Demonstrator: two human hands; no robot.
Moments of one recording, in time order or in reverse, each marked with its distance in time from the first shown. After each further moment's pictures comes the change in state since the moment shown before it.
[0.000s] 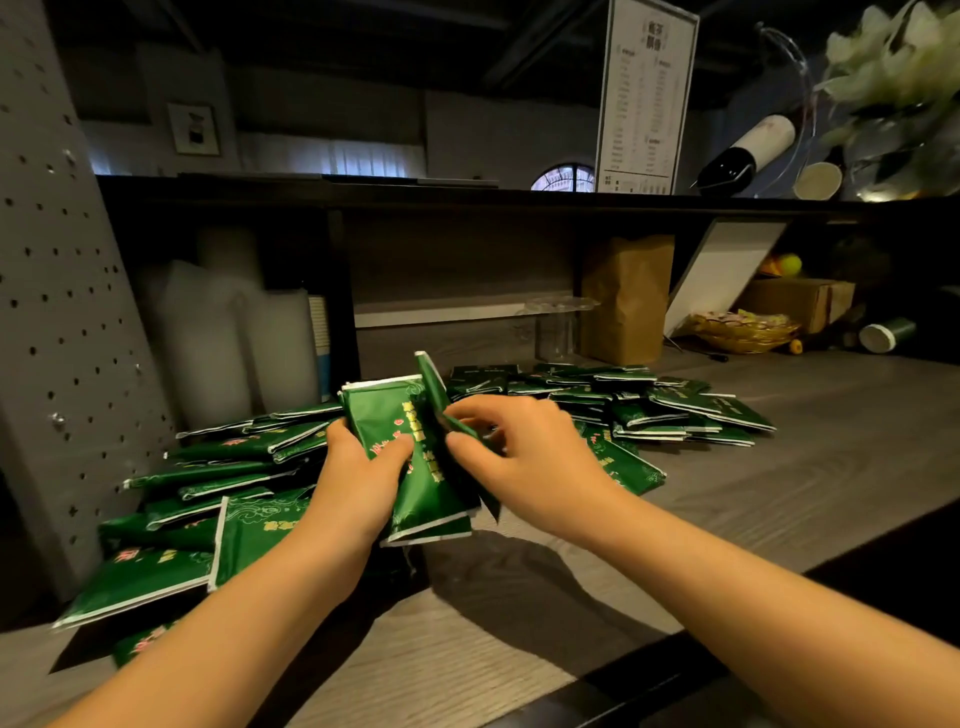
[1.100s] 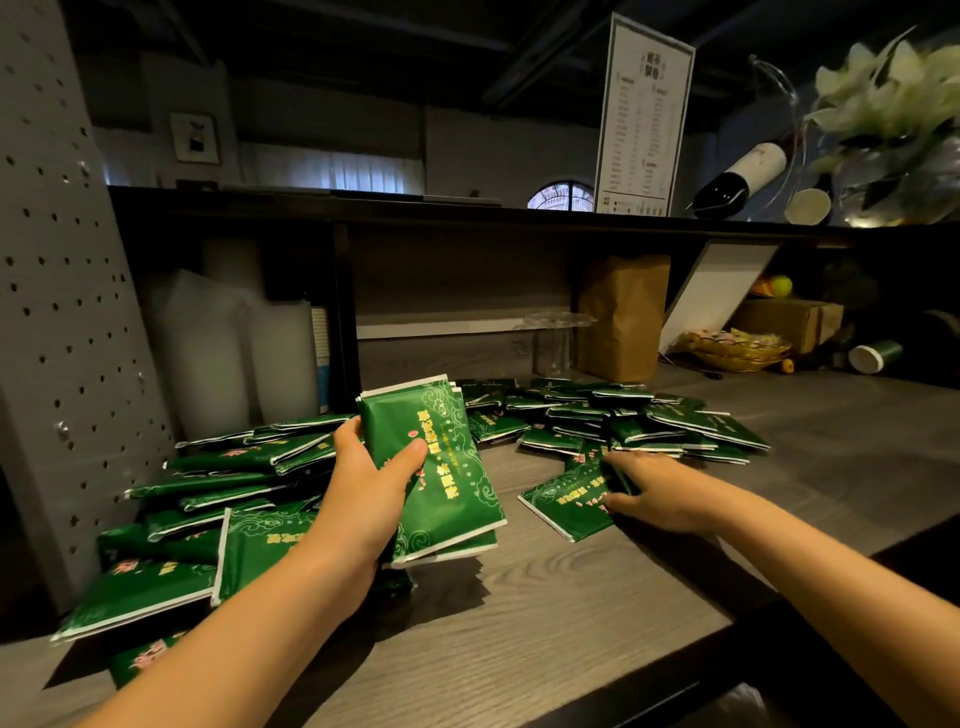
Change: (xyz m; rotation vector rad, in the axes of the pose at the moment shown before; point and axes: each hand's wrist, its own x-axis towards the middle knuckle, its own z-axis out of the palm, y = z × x) left_hand 0.000 -0.001 0.002 -0.182 -0.083 0.041; right_hand -0.011 0.112 -0.048 -0.549 -0.490 0.466
